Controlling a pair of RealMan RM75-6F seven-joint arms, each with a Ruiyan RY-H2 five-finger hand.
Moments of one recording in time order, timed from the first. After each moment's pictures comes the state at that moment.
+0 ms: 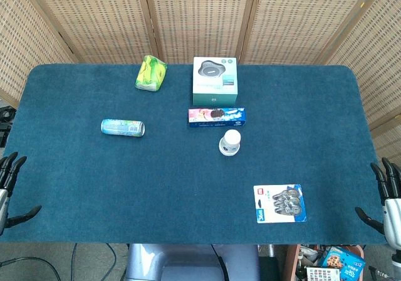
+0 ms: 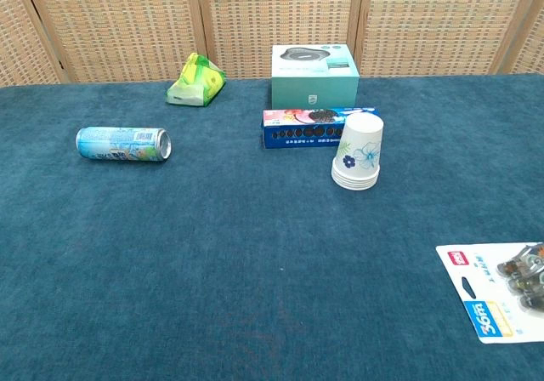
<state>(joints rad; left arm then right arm) -0.03 -0.96 0.01 -1.89 1.55 1.59 0.14 -0.03 -1.10 0.08 -1.61 -1.59 1.70 -0.07</state>
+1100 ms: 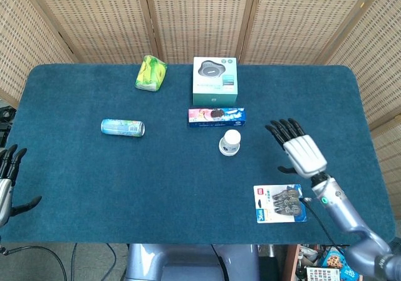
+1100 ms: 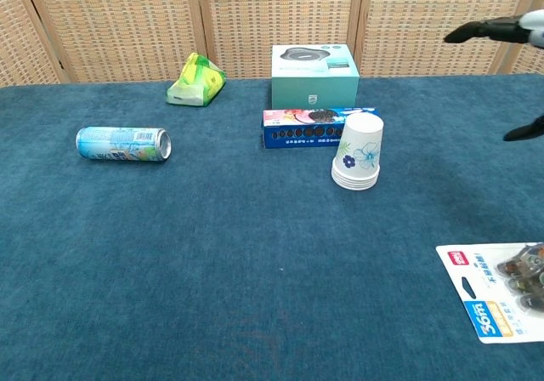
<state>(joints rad) -0.07 -1.02 -0.06 -1.87 1.42 1.52 0.24 0.51 -1.20 0.25 -1.57 -1.47 1.00 -0.11</state>
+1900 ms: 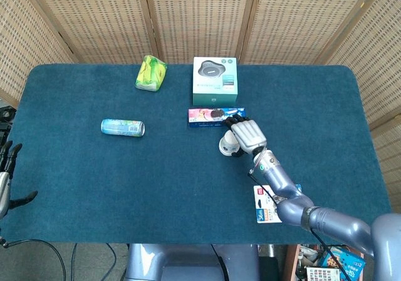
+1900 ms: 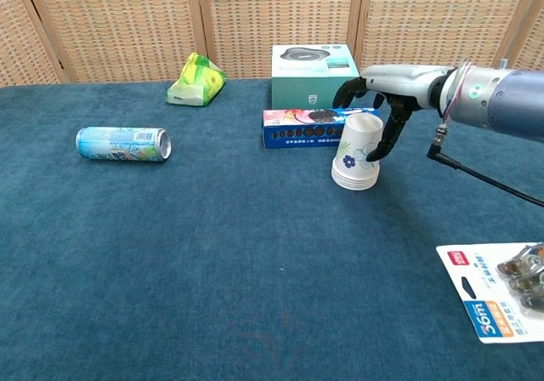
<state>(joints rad) -0.10 -1.04 -0.10 -1.84 1.31 1.47 0.28 0.88 -1.57 0.32 -1.27 -0.98 0.72 -0.33</state>
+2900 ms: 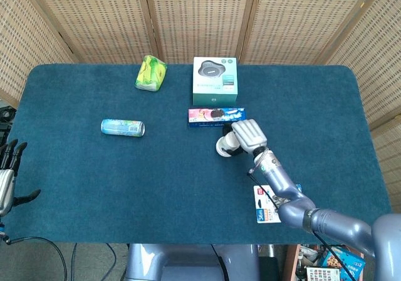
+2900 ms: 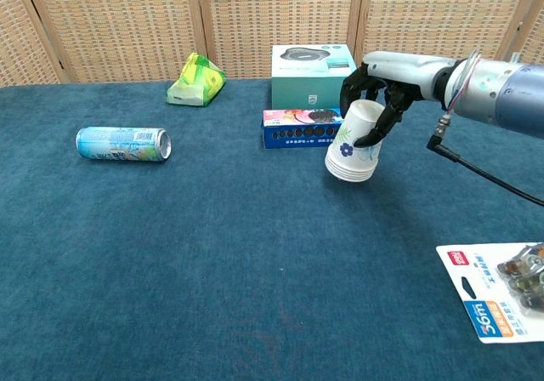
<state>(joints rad) -0.13 -1.04 -0.10 -1.82 1.30 1.43 0.28 0.86 -1.54 0.31 -1.31 -1.06 0.79 -0.14</state>
